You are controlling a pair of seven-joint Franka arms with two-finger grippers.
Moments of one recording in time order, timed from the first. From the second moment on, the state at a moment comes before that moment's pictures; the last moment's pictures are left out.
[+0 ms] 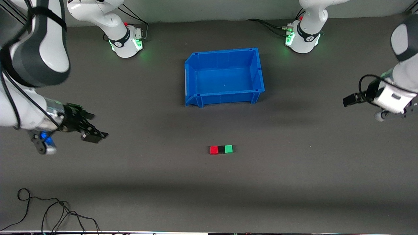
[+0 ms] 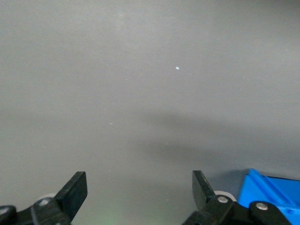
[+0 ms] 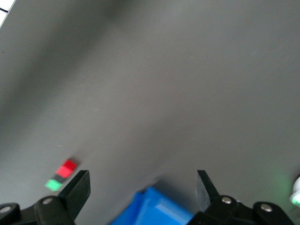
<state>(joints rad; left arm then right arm) 0.22 -0.05 -0.22 -1.88 -0.03 1.74 -0.20 0.50 0.35 -0.49 -1.33 0.29 1.51 0.81</state>
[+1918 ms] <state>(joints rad) 0.23 0.07 -0.22 -1.56 0.01 1.60 0.02 0.00 0.05 -0.10 -1.48 0.04 1.51 -0.06</state>
